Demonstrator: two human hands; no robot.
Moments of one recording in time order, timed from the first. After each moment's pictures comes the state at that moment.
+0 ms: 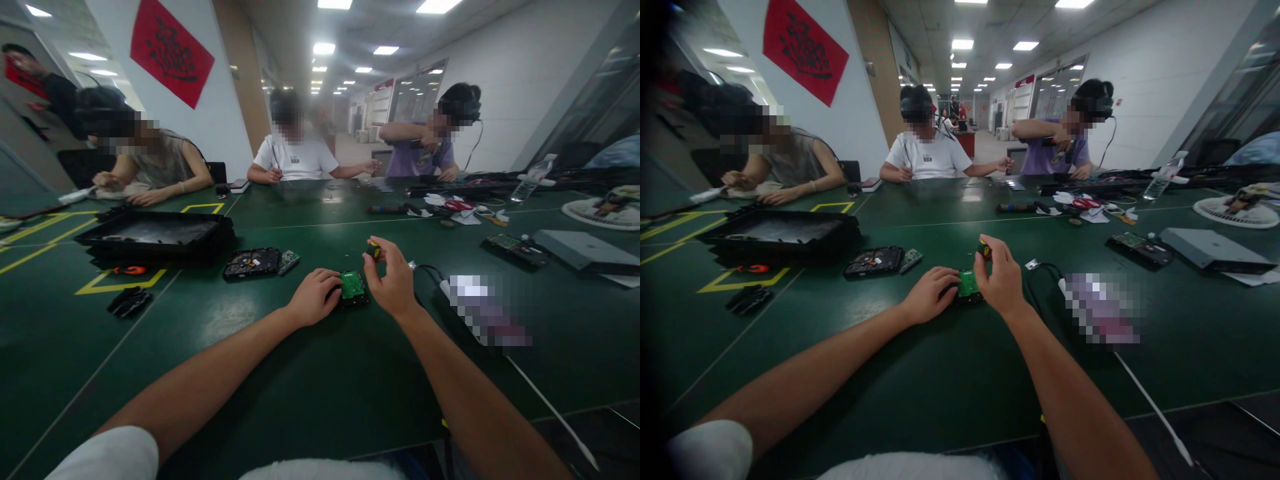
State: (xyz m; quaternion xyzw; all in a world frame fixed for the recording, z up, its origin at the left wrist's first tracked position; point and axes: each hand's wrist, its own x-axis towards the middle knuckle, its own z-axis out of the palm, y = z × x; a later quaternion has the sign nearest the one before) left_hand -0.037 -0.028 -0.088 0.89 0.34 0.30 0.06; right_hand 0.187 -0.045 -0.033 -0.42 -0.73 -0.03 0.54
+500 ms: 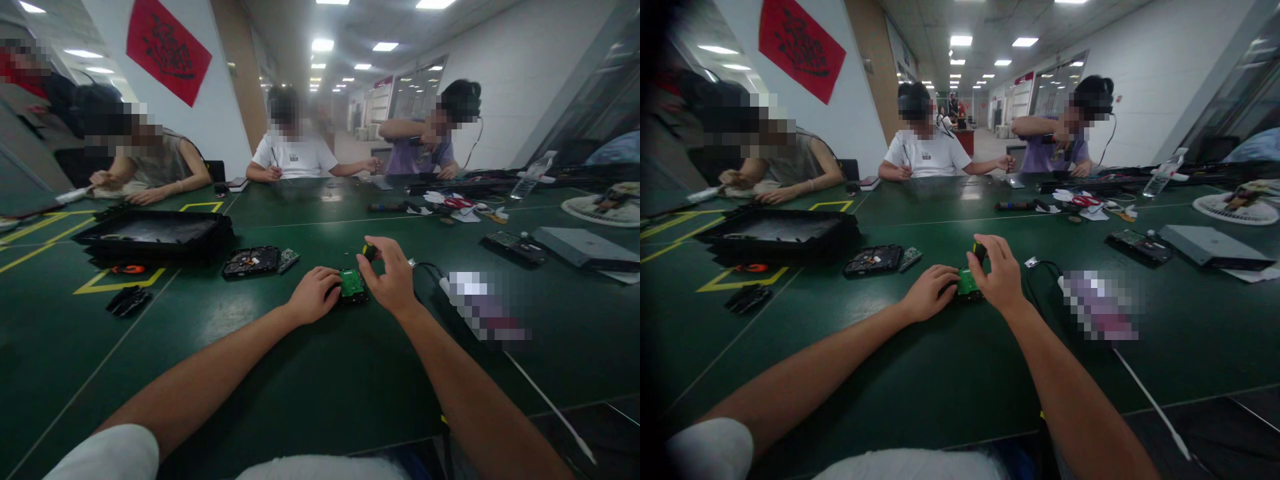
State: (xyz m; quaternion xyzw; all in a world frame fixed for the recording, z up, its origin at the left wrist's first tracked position) left_hand -0.038 -0.026 -0.089 0.89 0.34 0.31 0.05; right_hand 0.187 -0.046 -0.029 -0.40 -0.74 -0.06 0.54
